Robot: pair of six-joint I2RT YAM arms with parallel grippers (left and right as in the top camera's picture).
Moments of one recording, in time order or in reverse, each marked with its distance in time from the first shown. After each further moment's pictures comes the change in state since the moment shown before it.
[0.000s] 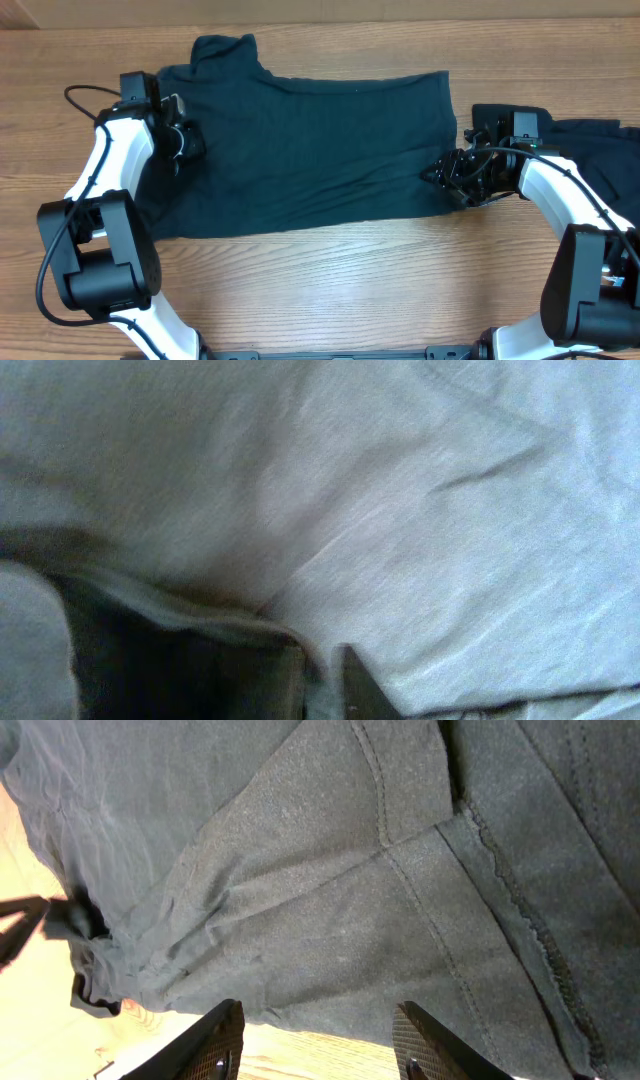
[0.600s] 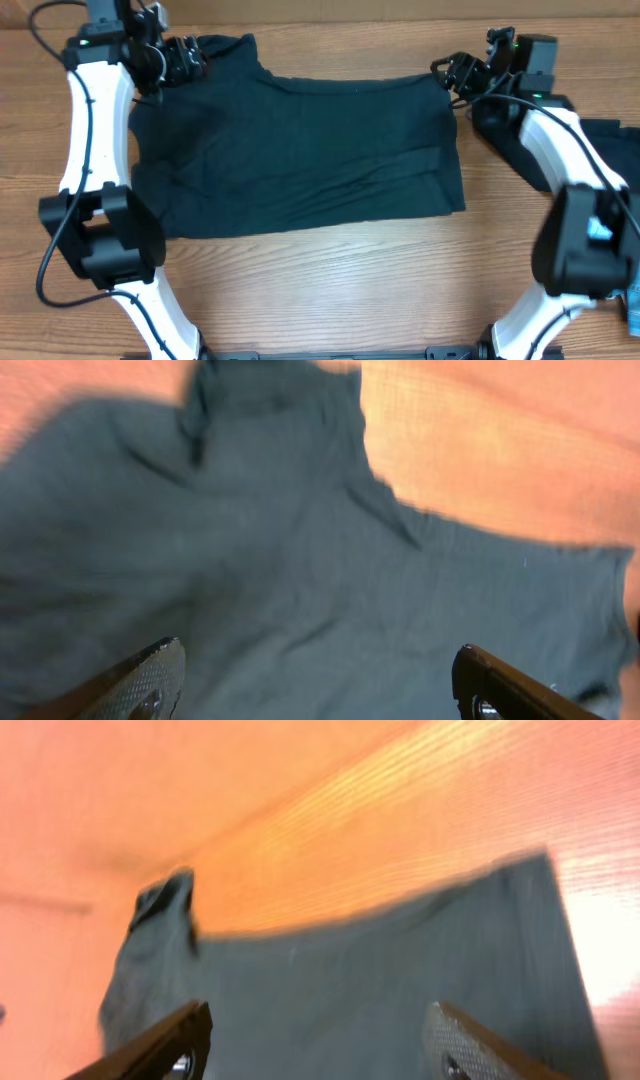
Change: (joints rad) left arm -0.008 0.147 0.613 -0.216 0.126 0.028; right arm 0.003 0.277 0.381 0.569 0.071 0.126
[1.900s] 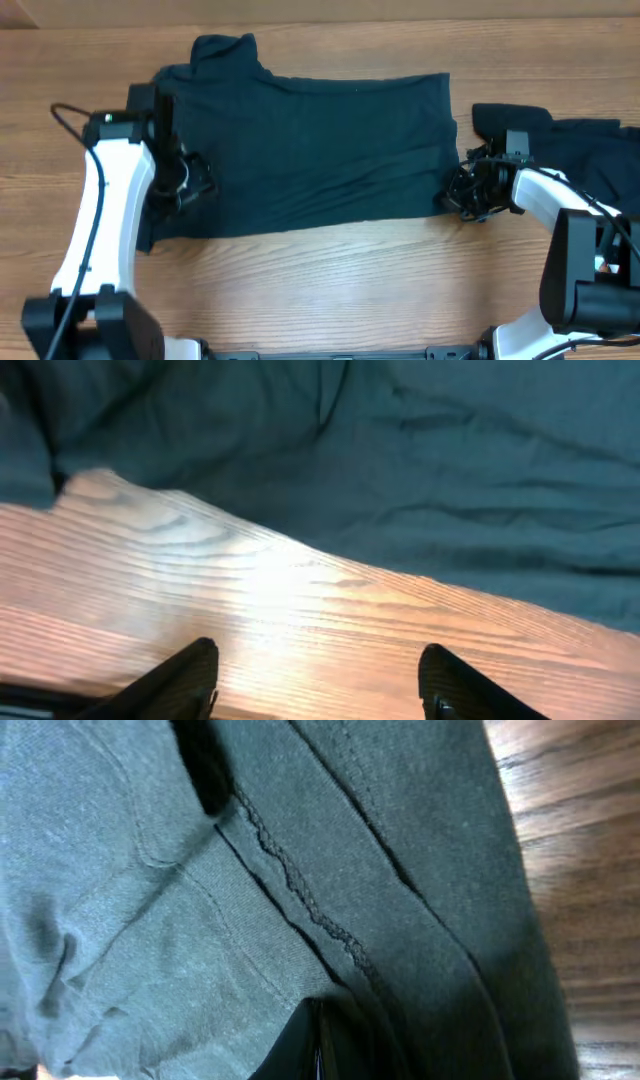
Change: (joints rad) left arm -0.091 -0.481 -0.634 -0.378 -0.236 -0.250; right arm -0.013 -0.219 -0.509 -0.417 0.086 -0.069
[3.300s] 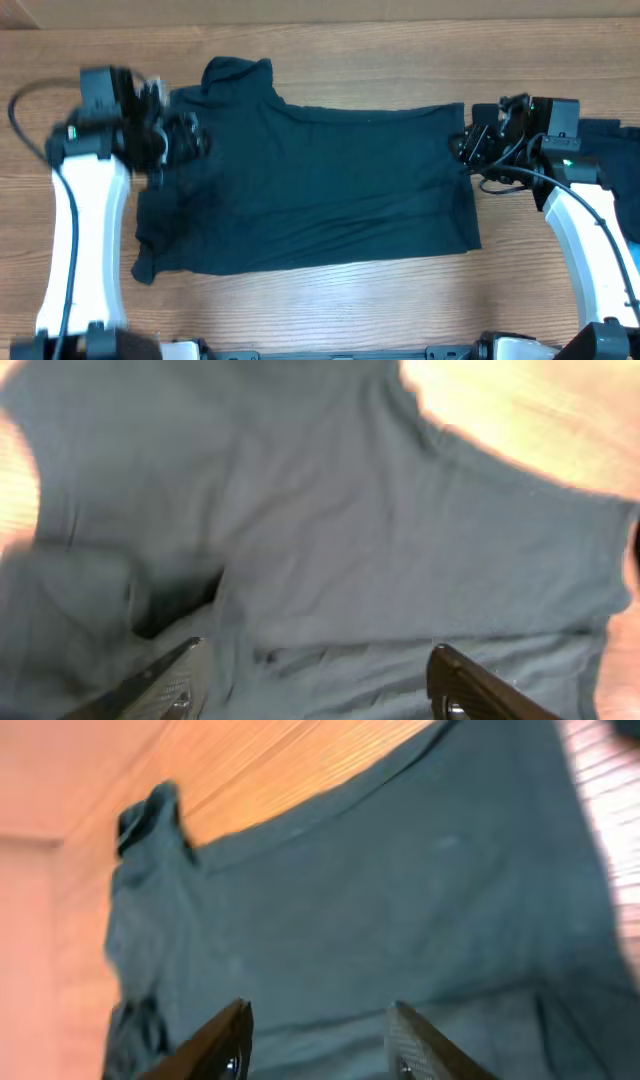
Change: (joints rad) left arm 0.074 -0.042 0.129 0.282 0.163 0.206; right arm 0.004 -0.360 0.156 -0.082 -0.058 0.017
